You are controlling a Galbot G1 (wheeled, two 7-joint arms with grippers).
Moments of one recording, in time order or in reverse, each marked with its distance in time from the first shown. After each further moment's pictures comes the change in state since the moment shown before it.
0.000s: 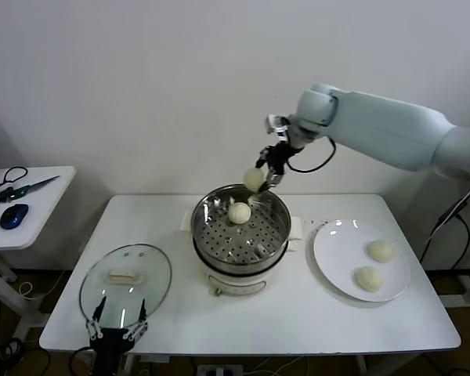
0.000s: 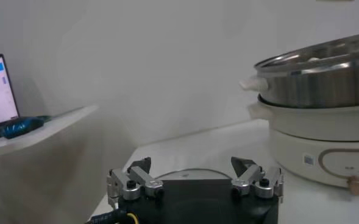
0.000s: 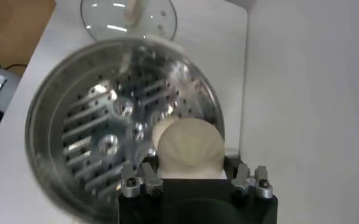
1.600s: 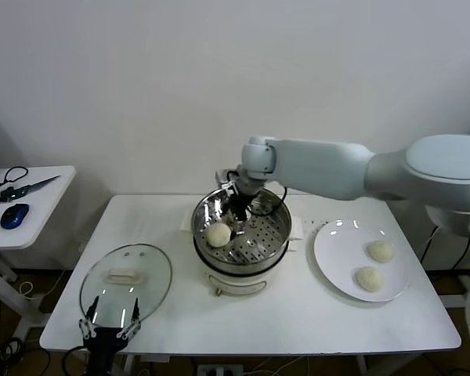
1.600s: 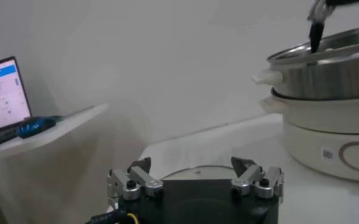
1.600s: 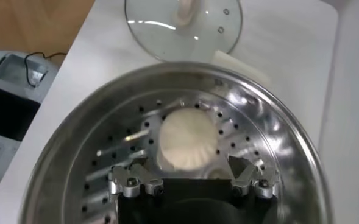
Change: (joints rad) left arm -0.014 0.004 -0.022 0.022 0.004 0.003 -0.008; right arm -0.041 0.004 -0.054 0.103 -0.050 -0.017 0.004
